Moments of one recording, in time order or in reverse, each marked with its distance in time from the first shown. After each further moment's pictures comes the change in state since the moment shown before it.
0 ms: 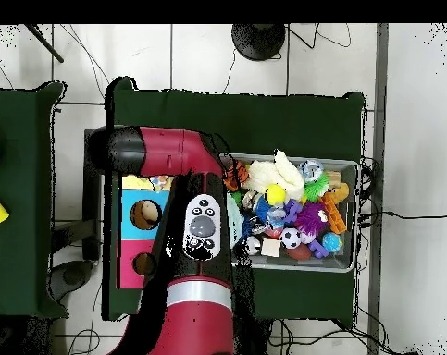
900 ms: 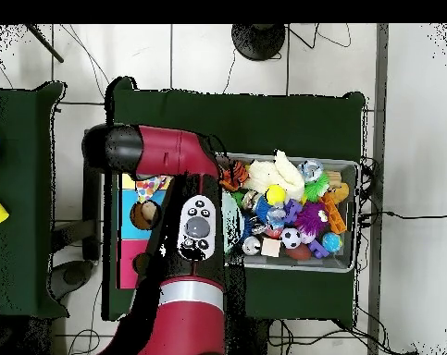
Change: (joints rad) arm 0.024 0.020 -0.031 -0.009 0.071 0.103 0.002
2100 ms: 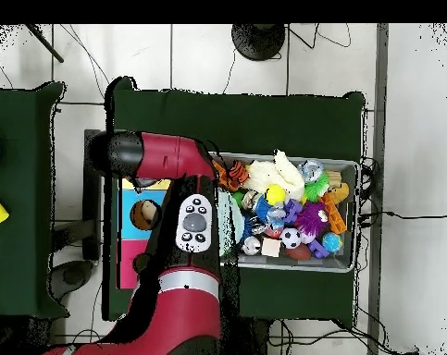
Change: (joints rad) arm 0.008 0.053 0.003 0.000 0.003 0.026 0.000
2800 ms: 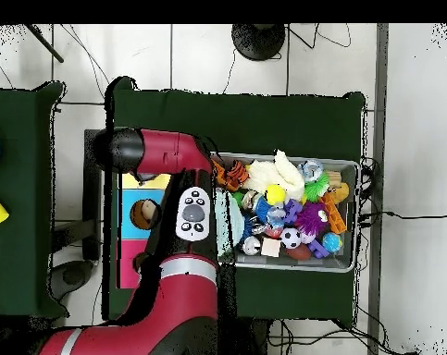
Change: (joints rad) arm 0.003 0.073 -0.001 -0.078 -0.002 -0.038 0.000
